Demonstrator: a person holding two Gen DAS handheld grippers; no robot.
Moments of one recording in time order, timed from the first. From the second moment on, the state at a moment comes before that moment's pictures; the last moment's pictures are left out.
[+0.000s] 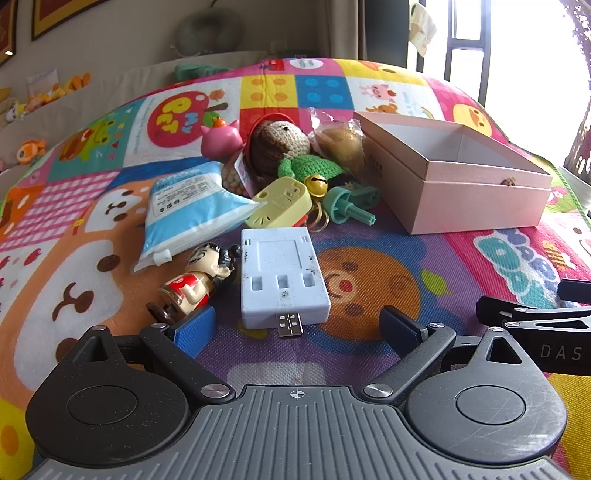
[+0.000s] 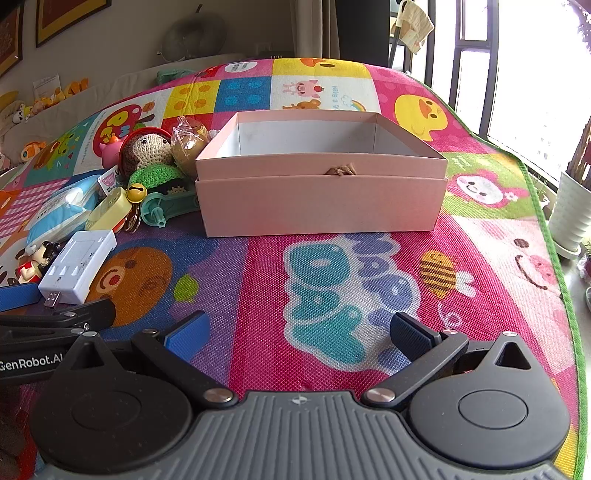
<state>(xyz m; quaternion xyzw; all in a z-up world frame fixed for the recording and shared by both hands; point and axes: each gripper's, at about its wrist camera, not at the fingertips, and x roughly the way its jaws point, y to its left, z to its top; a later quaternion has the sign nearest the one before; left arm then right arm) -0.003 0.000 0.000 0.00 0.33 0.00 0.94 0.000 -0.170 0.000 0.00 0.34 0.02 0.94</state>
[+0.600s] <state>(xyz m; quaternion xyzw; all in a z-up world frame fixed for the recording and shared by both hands) -0.001 -0.002 0.001 0.01 0.33 0.00 0.94 0.001 -0.172 0.000 0.00 0.34 0.02 0.94</state>
